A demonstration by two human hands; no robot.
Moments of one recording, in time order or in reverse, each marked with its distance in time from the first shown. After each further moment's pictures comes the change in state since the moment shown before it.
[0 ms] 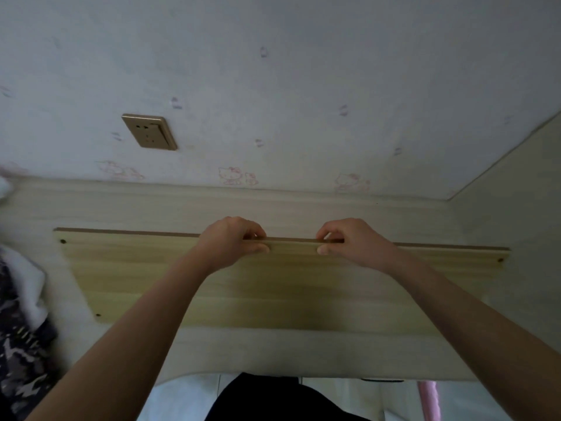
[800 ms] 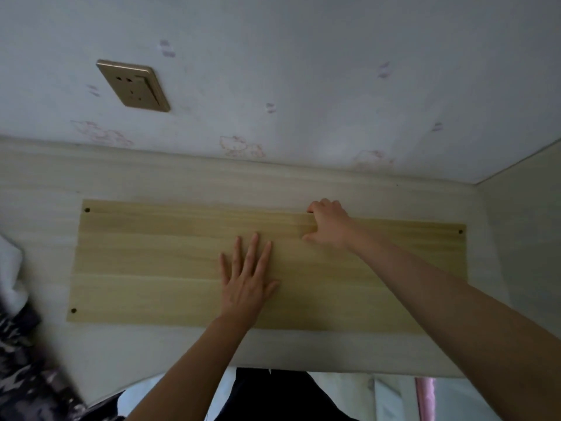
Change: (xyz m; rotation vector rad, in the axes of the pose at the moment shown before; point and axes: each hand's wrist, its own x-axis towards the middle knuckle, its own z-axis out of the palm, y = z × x) left_hand -0.018 -0.041 0.177 0.271 0.157 -0.200; right_hand 0.111 0.032 0.076 -0.455 -0.121 0.114
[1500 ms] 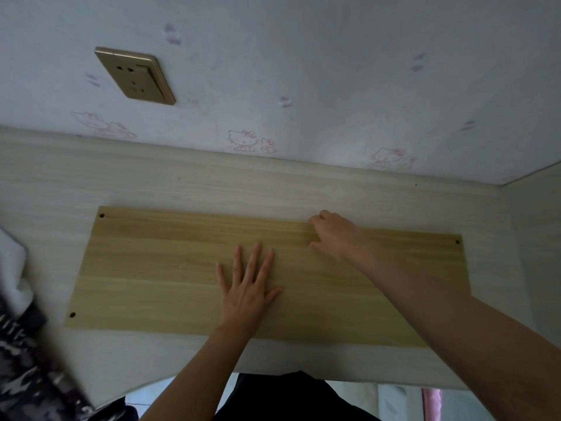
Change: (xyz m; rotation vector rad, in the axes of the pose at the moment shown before) left_hand 0.002 -0.017 0.021 -0.005 -0.129 -0.067; right_hand 0.016 -0.003 0.031 -0.127 -0.021 -0.095
